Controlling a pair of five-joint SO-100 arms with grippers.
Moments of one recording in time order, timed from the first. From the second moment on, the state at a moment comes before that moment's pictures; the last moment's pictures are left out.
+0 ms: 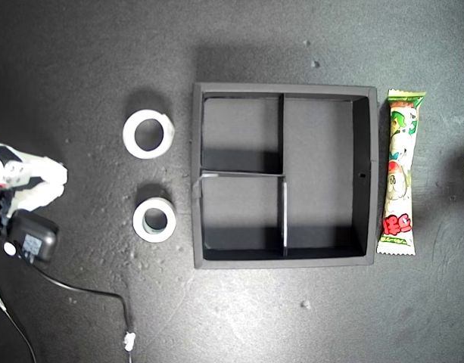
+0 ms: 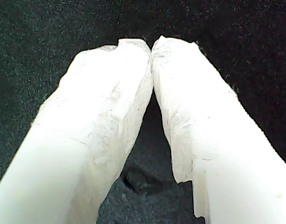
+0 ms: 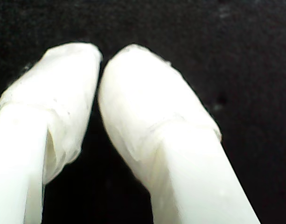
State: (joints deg) arm 0 4.3 191.3 176.6 77.7 -75.1; arm 1 3.6 192.1 178.3 75.8 62.0
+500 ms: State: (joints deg) arm 0 4.3 191.3 176.6 77.7 -75.1; arm 1 5.5 192.1 178.3 76.1 62.8
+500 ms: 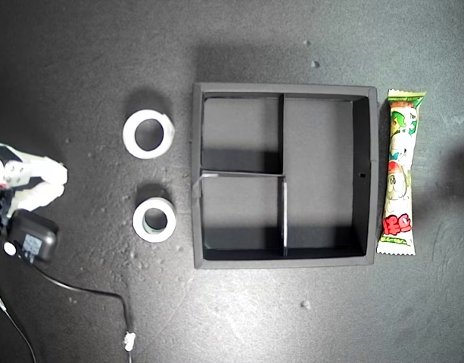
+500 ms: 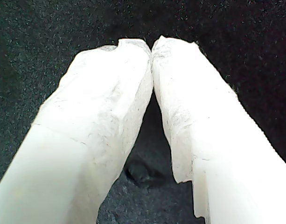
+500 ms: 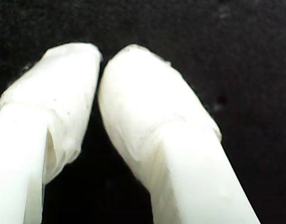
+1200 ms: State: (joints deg) arm 0 4.3 191.3 176.6 77.7 -75.1; arm 1 11.8 191.6 178.3 72.9 72.1
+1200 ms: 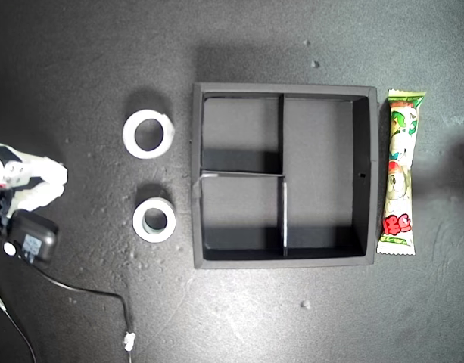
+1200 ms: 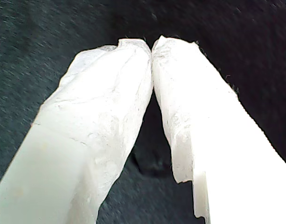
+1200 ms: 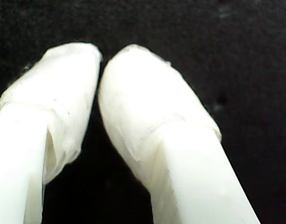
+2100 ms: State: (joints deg) arm 0 1.1 191.4 176.6 71.3 -87.8; arm 1 5.3 191.5 178.3 44.5 88.6
